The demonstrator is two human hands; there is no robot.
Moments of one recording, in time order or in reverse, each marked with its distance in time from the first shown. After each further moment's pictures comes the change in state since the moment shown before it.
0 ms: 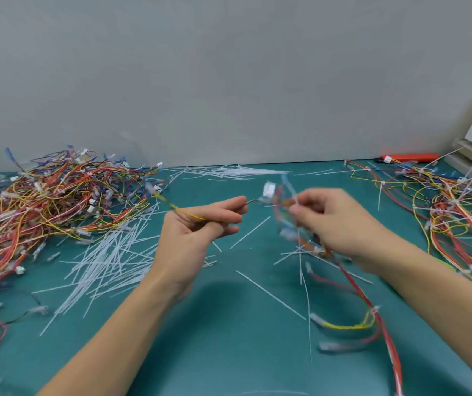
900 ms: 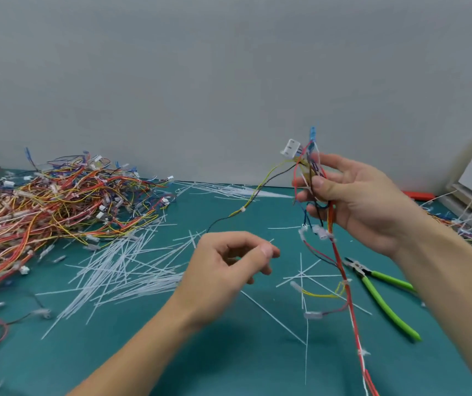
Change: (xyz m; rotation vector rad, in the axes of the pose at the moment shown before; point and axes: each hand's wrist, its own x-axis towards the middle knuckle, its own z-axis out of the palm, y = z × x) left_hand -0.022 0.022 0.021 0.284 -0.092 0.038; right_hand 0.015 -0.071 -0.033 0.617 -0.104 -0.052
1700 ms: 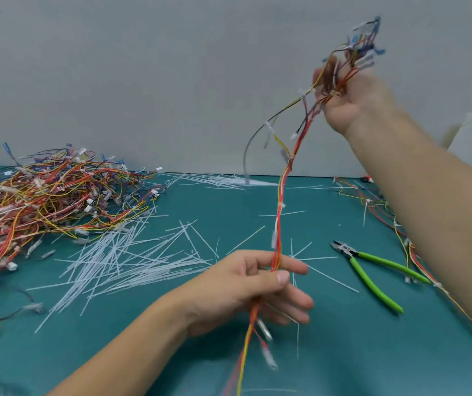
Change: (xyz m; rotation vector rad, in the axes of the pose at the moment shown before) left_hand -0.009 -0.015 0.015 -0.508 -0.608 -0.464; right_hand 0.094 -0.080 0.011 0.676 0.410 -0.190
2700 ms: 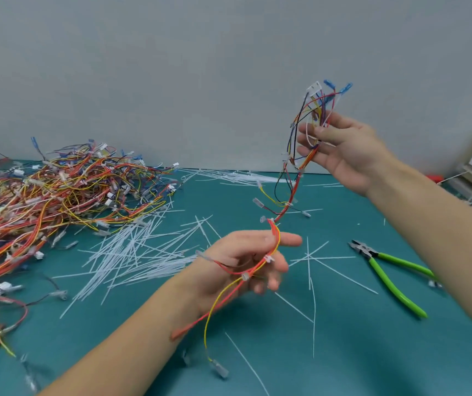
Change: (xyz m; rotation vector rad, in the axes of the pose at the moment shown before) left_hand 0.001 0.011 -0.022 -0.150 0.148 0.033; right_hand -0.010 0.046 -0.075 -0.502 -0.263 0.124
